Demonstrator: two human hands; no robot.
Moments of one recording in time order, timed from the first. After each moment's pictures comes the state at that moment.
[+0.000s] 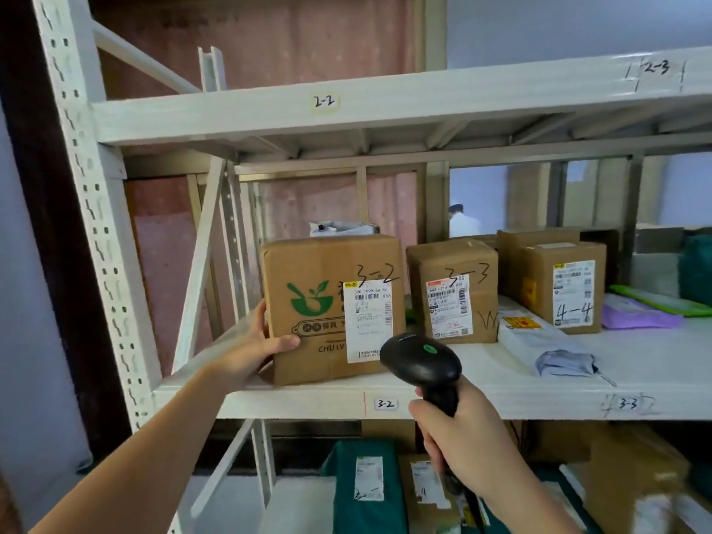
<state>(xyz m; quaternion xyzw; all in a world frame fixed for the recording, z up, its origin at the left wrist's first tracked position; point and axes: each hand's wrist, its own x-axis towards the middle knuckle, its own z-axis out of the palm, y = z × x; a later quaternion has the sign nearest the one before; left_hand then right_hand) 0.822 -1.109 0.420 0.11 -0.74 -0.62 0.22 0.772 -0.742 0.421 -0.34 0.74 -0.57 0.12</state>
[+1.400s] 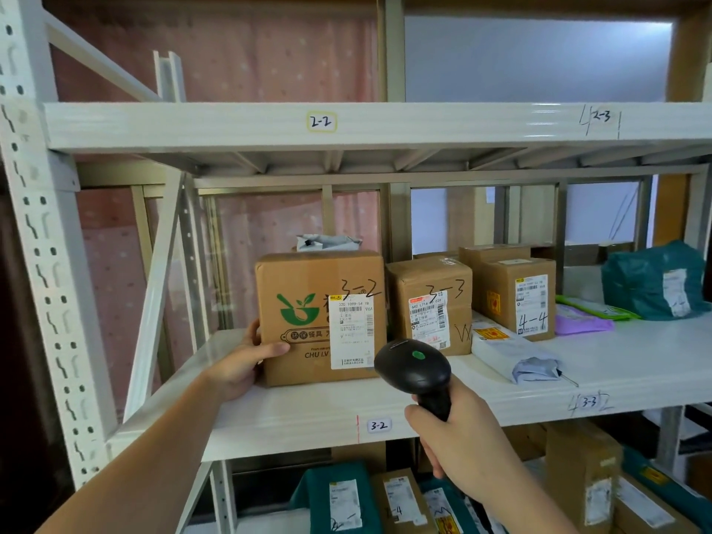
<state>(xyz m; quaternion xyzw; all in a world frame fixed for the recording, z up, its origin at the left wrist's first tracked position) 0.786 -1.124 0.433 0.06 -0.69 -0.70 0.17 0.790 -0.763 0.437 -0.28 0.80 -0.52 0.03</state>
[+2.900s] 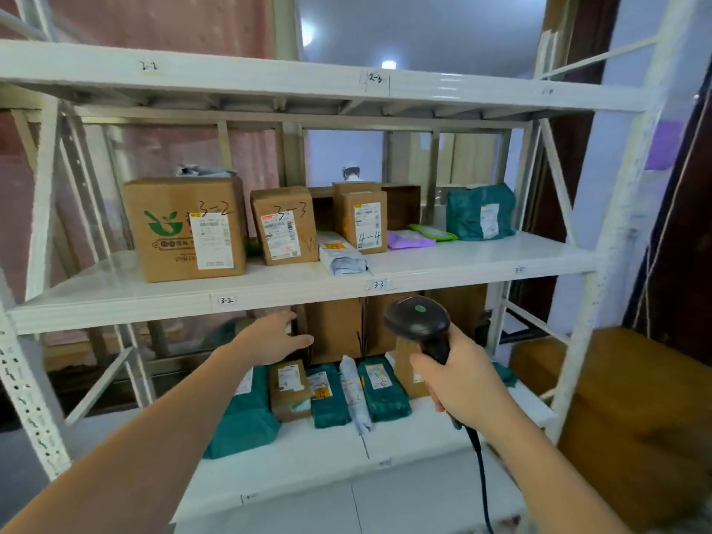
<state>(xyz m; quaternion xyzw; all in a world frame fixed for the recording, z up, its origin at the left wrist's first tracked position) 0.830 -0.753 0.376 0.15 -0.97 -0.20 0.05 0.860 -0.428 0.399 -0.22 0.85 -0.49 -0.04</state>
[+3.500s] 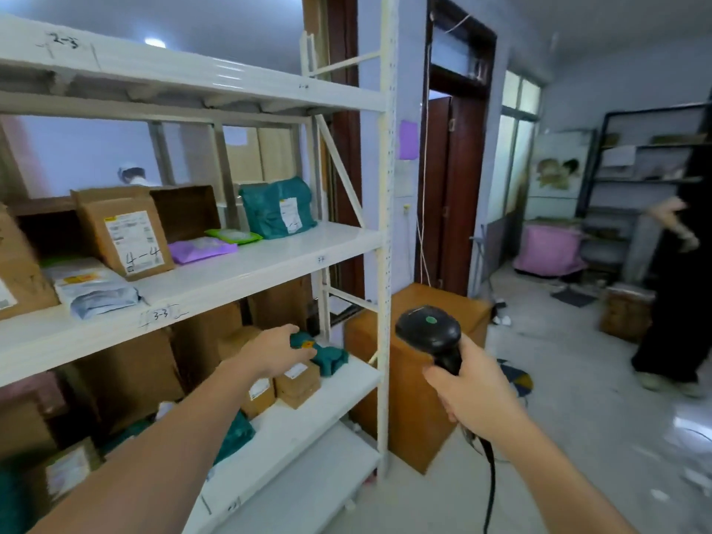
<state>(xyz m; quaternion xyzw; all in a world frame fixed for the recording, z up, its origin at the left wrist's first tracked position) 0.670 -0.477 0.348 -0.12 -0.97 -0.20 -0.05 0.870 -0.213 0.374 0.07 0.86 -0.49 -0.14</state>
